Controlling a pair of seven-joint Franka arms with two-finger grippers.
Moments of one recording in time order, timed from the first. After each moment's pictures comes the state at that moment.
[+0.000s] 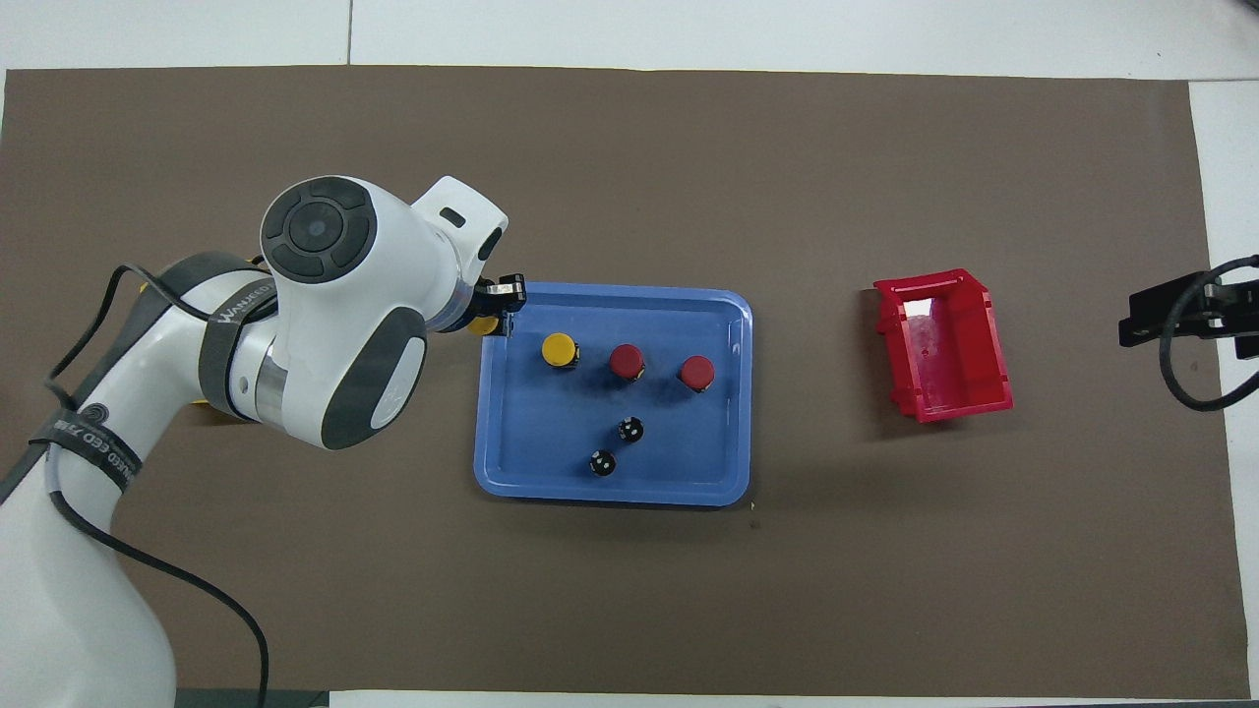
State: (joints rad) left arm -0.48 0.23 -0.05 -1.86 -0.05 2.17 -0.55; right arm -0.22 -0.05 0.14 -1.64 0.01 1.49 0.06
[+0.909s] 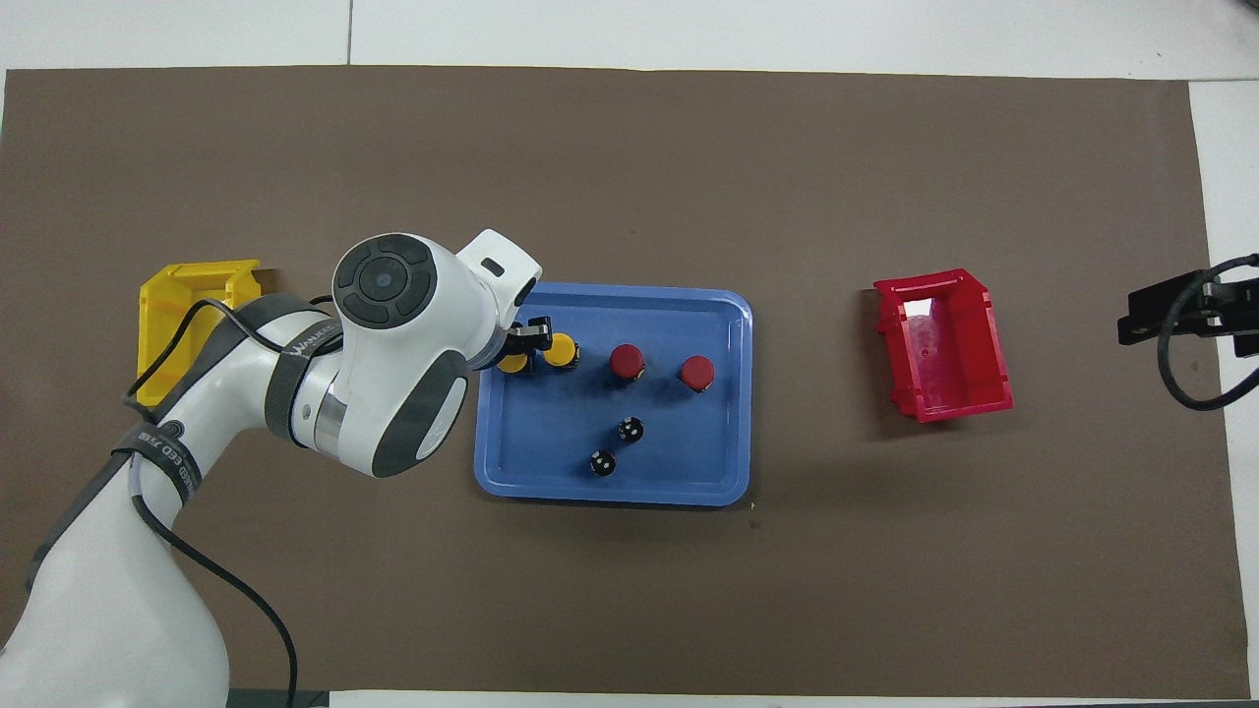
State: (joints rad) left arm -0.53 0.23 -0.03 -1.97 -0.06 2.23 -0.55; right arm -0.22 -0.05 0.14 -1.64 0.01 1.49 0.06
